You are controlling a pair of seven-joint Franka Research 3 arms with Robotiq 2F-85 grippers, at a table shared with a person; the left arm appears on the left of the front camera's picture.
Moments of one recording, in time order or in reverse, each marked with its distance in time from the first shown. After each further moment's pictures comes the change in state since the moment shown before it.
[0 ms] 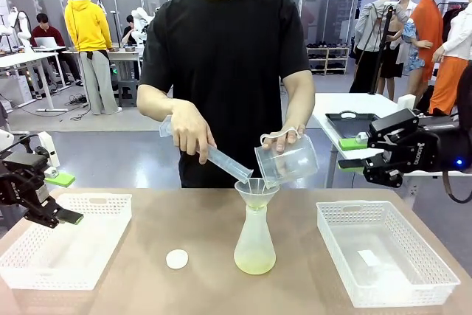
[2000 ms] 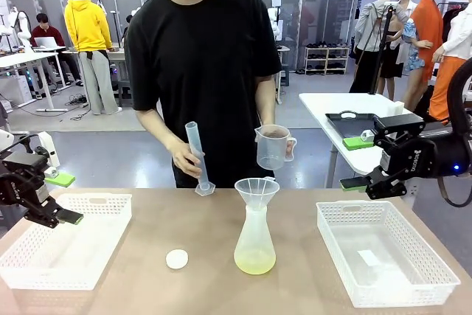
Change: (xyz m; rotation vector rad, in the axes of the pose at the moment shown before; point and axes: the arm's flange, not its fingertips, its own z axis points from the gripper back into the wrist) left arm 0.000 0.000 0.000 0.000 0.000 0.000; right arm -0.001 -0.005 -0.007 0.006 0.078 -0.016
